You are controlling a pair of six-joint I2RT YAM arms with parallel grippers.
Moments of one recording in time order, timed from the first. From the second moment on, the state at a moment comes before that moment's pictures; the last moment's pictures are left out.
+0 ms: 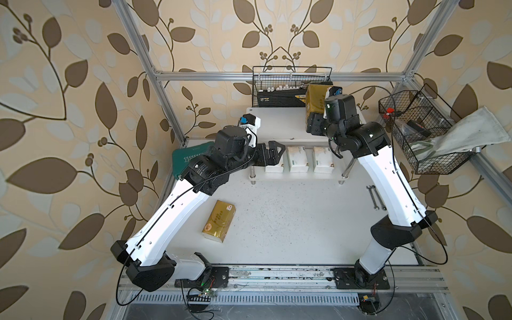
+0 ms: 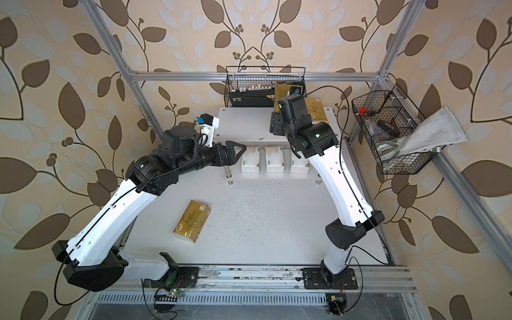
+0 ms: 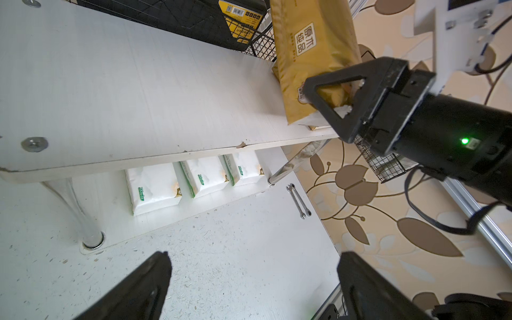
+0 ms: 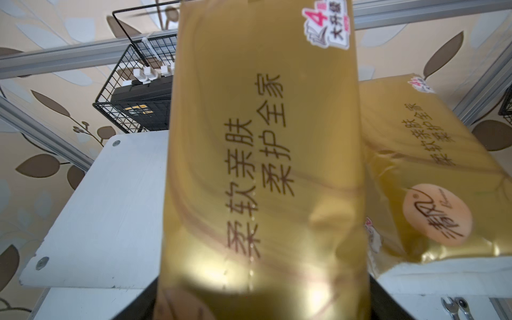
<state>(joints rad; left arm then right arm) -0.72 1.33 1.71 -0.74 0.09 -0.55 0.51 1.78 2.34 -1.07 0.43 0.41</state>
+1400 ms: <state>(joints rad) -0.72 1.29 1.67 -0.74 0.09 -0.53 0.46 1.84 2.33 -1.06 0.31 0.42</state>
